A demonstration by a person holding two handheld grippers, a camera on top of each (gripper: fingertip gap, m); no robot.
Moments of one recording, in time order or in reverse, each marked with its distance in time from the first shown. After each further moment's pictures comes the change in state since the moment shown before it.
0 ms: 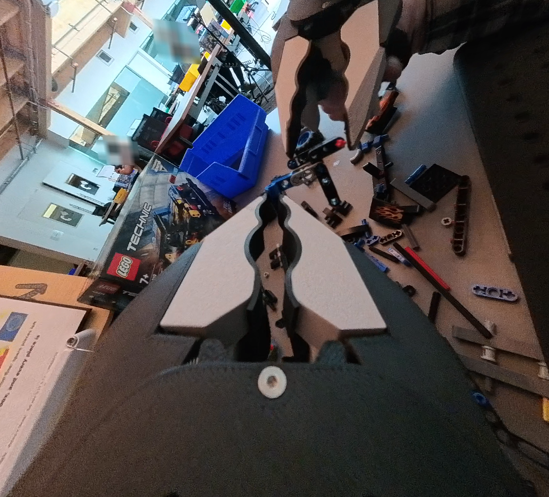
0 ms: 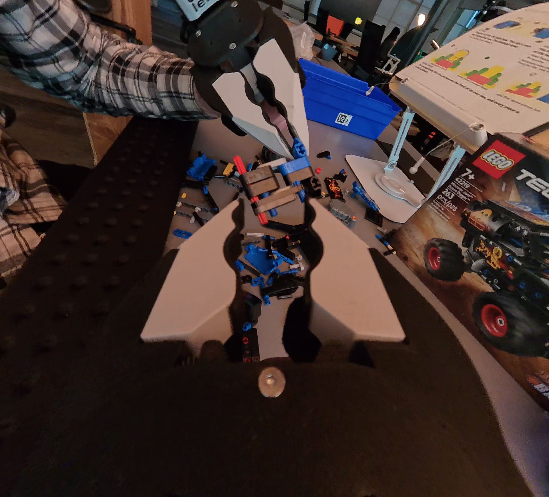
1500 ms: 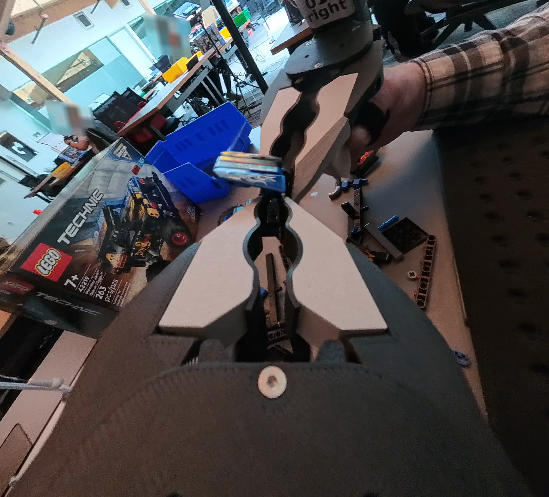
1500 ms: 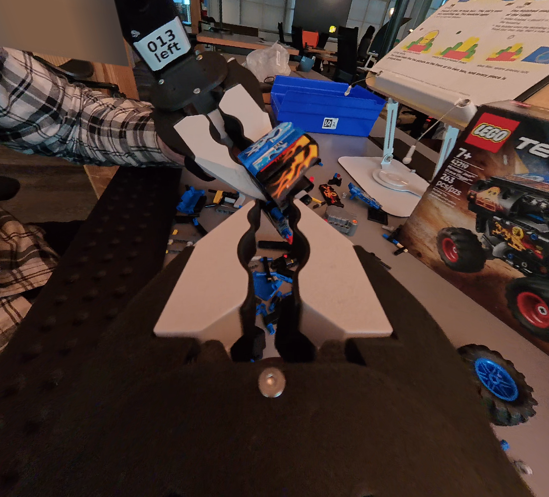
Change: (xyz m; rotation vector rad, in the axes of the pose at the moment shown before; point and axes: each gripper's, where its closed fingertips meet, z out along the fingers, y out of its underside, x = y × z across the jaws) left arm 0.008 -0.010 0.018 0.065 0.044 -0.264; right arm 0.023 -0.006 0.017 0.065 0.053 0.191
